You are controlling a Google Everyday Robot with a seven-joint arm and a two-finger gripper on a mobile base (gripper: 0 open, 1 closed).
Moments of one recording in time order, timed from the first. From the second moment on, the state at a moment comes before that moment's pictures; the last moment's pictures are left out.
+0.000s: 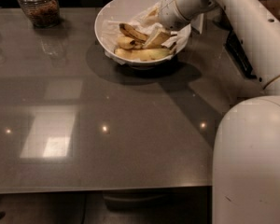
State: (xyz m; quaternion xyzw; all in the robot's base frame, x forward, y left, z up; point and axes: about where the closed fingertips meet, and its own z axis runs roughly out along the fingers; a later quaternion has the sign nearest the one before) arm 0.757 -0.030 0.896 -0.72 0.57 0.07 0.39
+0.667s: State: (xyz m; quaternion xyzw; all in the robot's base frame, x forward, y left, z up) arm 0.769 -0.016 0.883 -0.73 0.57 0.09 0.38
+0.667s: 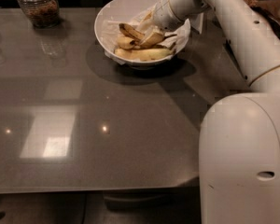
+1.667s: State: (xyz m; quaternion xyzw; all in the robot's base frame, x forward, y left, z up) arm 0.753 -0.017 0.915 -0.74 0.57 0.04 0.35
